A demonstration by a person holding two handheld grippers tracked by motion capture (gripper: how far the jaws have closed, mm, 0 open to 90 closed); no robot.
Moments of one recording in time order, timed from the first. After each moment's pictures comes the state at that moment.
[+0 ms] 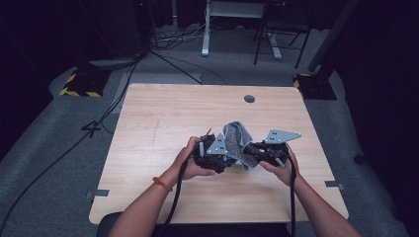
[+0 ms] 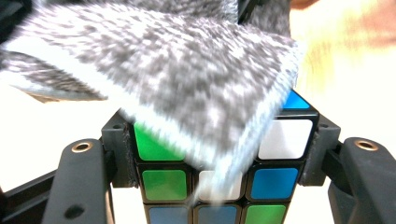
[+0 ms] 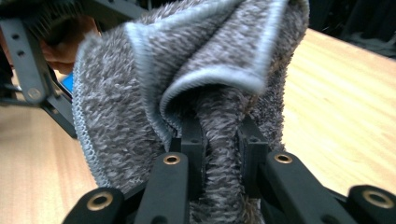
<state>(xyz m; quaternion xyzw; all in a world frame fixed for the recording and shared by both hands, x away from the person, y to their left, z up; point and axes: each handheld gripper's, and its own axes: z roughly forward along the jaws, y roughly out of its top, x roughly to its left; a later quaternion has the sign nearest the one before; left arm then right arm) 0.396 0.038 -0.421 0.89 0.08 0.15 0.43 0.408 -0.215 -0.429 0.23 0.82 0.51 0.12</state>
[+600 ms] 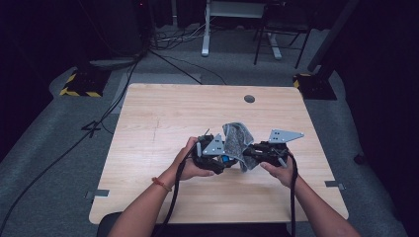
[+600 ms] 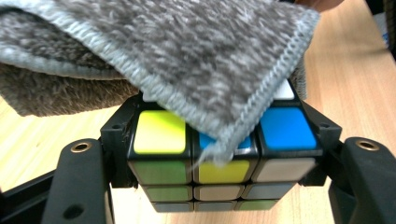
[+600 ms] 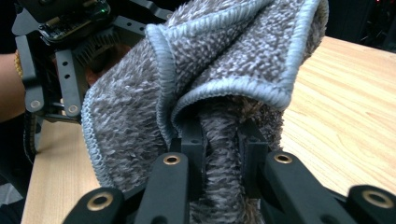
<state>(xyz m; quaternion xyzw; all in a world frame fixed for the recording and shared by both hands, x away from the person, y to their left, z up) 0.395 0.042 -0.423 0.88 0.07 0.14 0.44 0.407 -0.216 -0.429 0.21 0.80 0.56 0.07</state>
